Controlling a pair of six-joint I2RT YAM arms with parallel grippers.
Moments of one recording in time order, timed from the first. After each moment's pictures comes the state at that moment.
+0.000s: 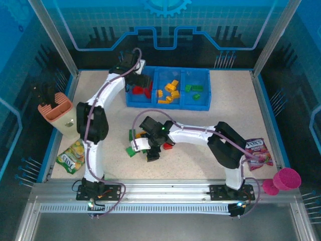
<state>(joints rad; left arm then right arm) -0.23 2.10 1.98 -0.74 0.06 -0.05 1.00 1.92 1.32 -0.54 -0.23 -0.82</state>
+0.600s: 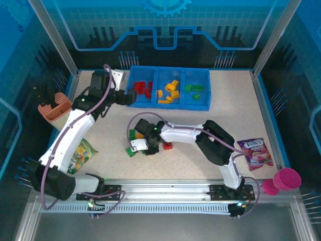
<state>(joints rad) -0.23 1.28 1.31 -0.66 0.02 -0.06 1.01 2.05 1.43 -0.62 -0.11 -0.78</state>
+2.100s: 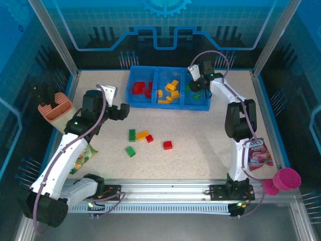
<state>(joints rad) -0.22 1.03 1.03 -0.57 -0.04 -0.01 0.21 2.16 1.84 -0.57 -0.04 -0.29</state>
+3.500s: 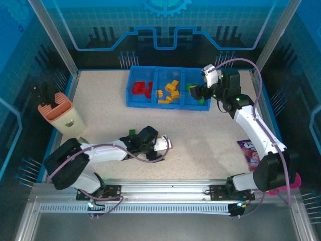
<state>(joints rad) -0.83 1.49 0.65 -0.04 0.05 0.50 0.21 1.37 1.22 -0.31 -0.32 -0.16</state>
